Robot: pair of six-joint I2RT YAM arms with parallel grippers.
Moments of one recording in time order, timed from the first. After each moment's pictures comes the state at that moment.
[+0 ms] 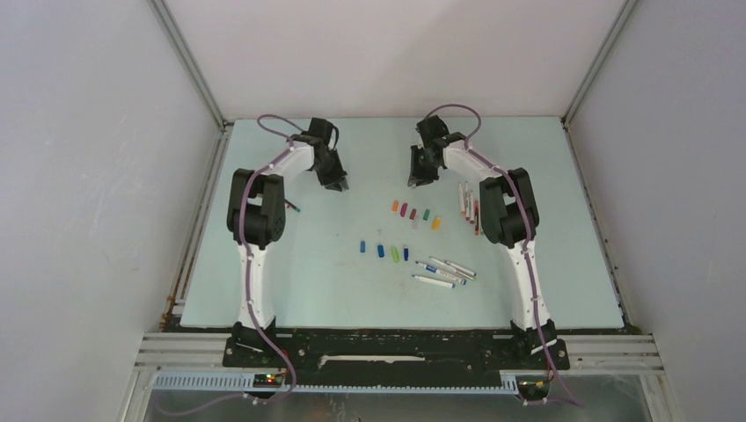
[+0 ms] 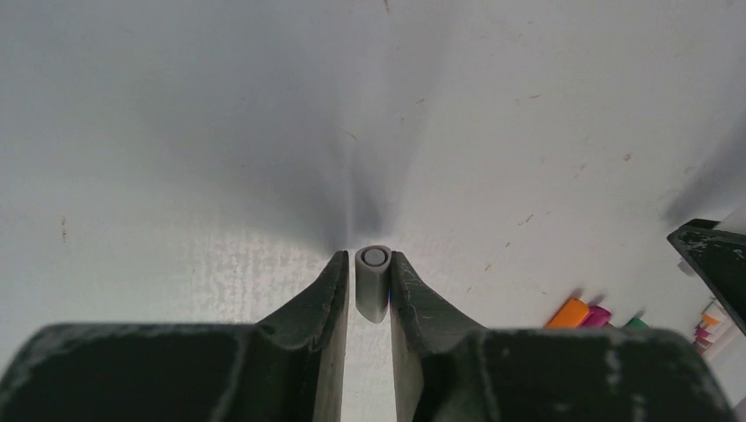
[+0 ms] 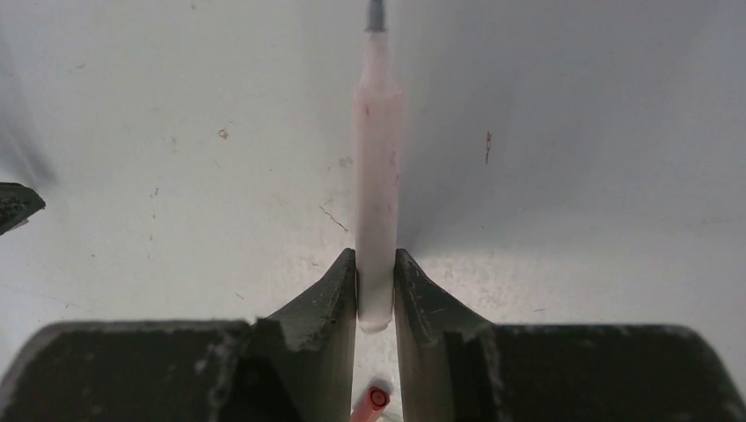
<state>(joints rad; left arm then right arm) -0.24 2.24 1.78 -0.67 0.16 -0.56 0.39 2.37 1.95 -0.63 -0.18 0.44</state>
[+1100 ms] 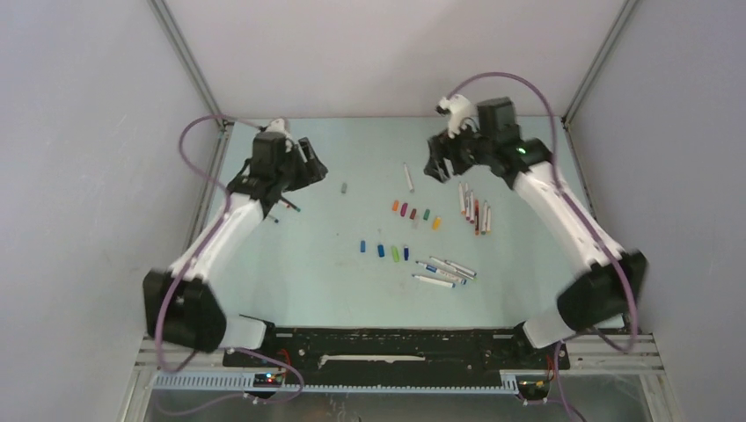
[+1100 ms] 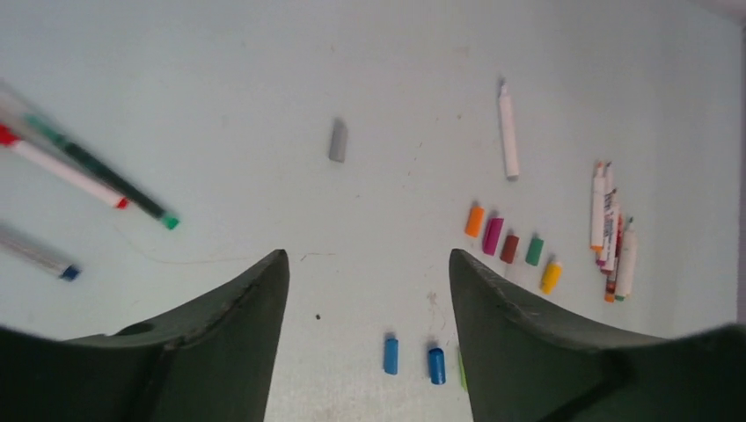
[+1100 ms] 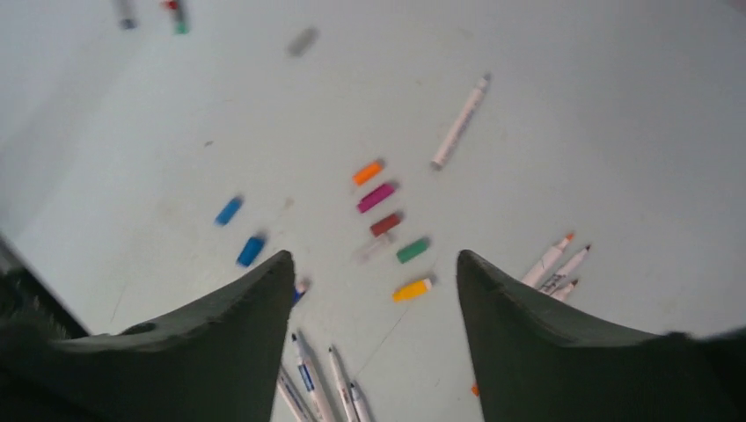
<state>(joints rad) -0.23 1.50 1.23 -0.41 0.07 -0.50 0.38 1.65 1.62 -0.64 -0.32 -0.05</state>
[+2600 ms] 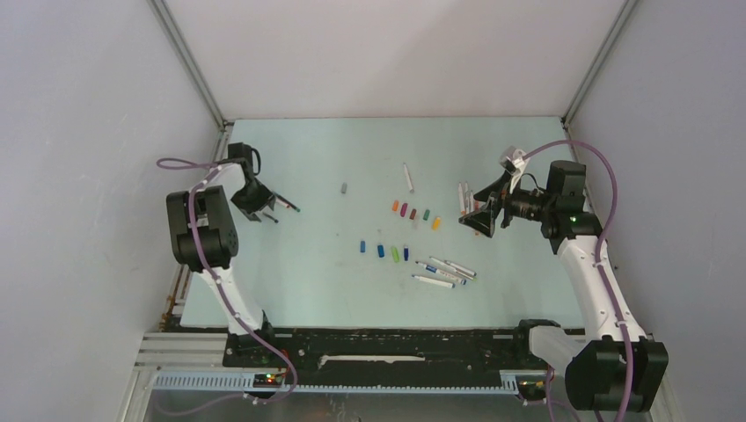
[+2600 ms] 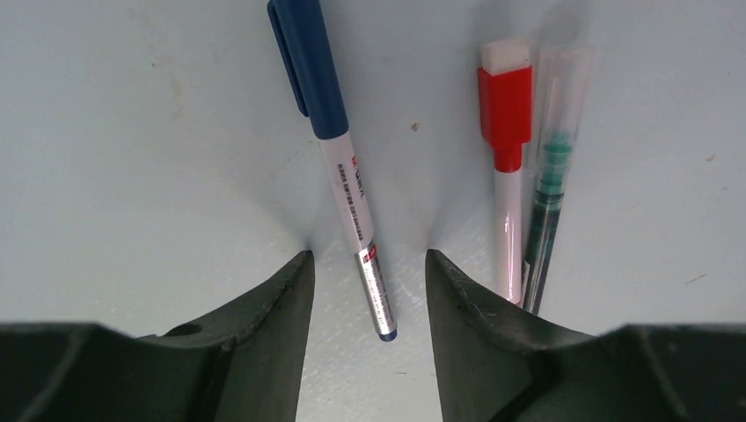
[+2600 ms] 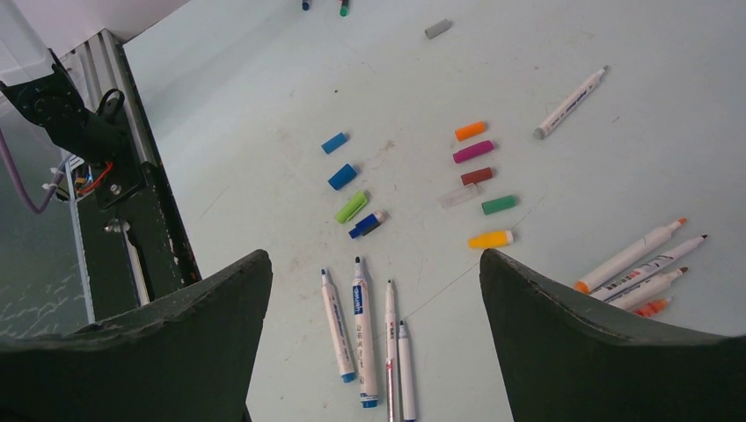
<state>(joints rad) 0.17 1.93 1.32 -0.65 -0.12 -0.66 -0.03 1.06 0.88 -0.39 -1.08 -0.25</state>
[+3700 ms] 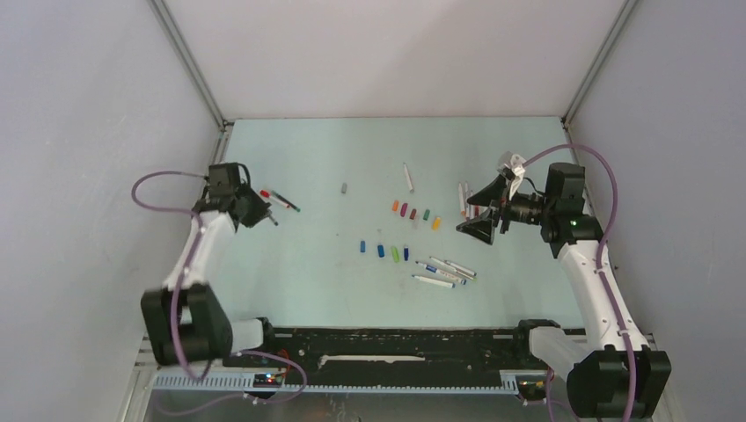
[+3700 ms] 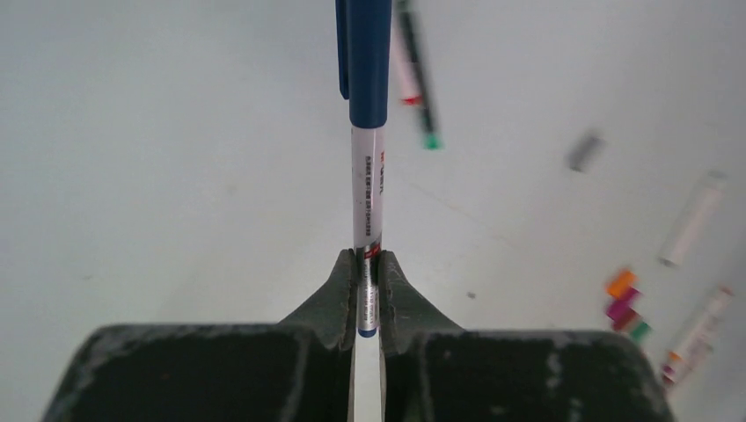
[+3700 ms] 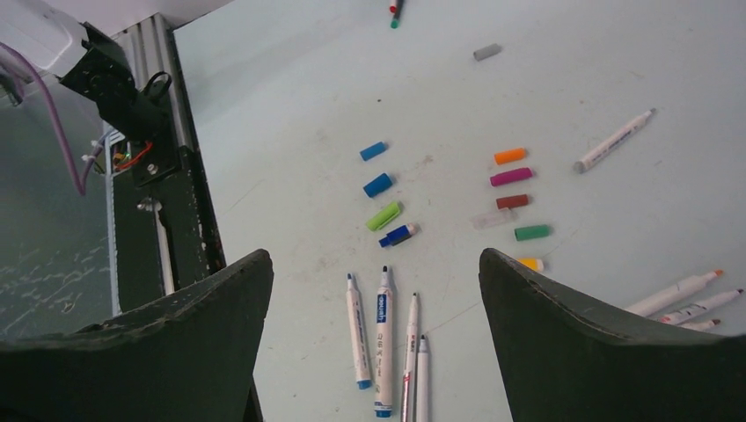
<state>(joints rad) 0.15 1.41 0.99 -0.60 -0.01 -0.62 -0.01 1.03 0.88 -0.41 -1.16 -0.29</state>
